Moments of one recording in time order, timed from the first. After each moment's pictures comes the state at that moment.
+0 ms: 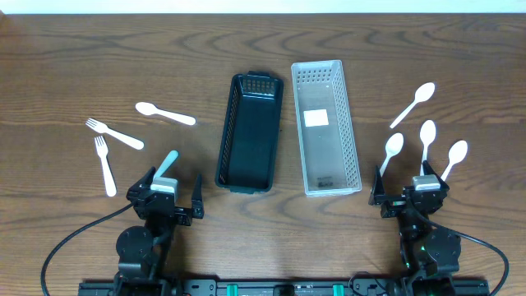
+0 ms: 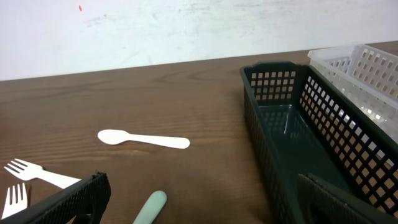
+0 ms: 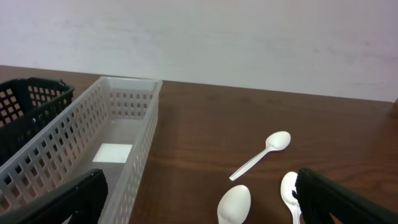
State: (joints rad) left arm -0.08 0.01 0.08 -0.26 0.08 0.05; right arm 0.09 0.01 0.01 -0.07 0.02 -0.04
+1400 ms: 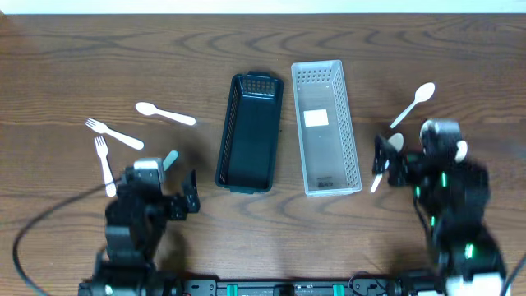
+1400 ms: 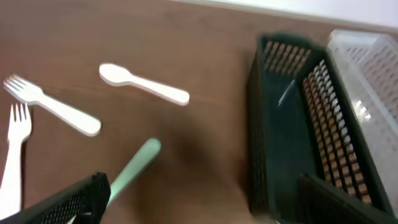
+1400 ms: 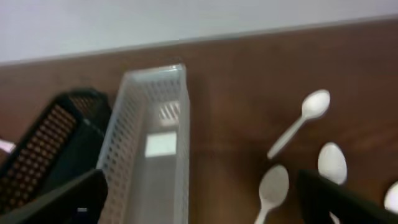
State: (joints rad) left arm -0.08 0.44 0.48 -0.58 0.04 -0.17; right arm 0.09 0.74 0.70 -0.44 -0.06 0.20
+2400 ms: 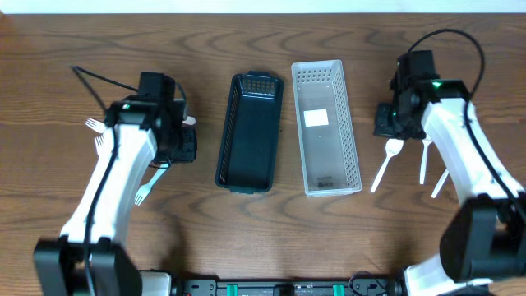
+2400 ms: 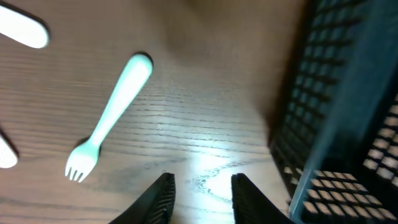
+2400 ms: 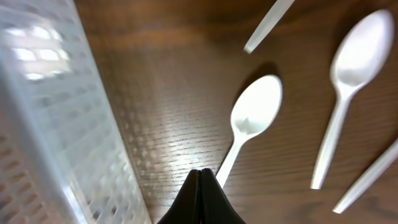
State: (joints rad) left arm -0.08 1.55 1.20 -1.09 0.07 -0.12; right arm 0.06 1.73 1.33 -0.99 0.01 0.23
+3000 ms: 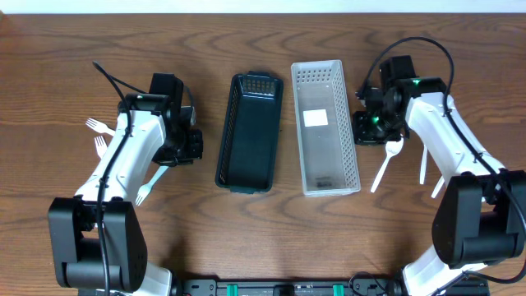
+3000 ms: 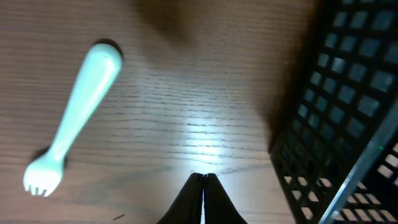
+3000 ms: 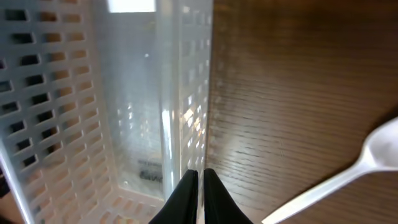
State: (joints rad) left arm -0.08 1.68 1.20 -1.07 0.13 -0.12; right arm 0.11 1.80 1.33 -1.00 -0.29 0.05
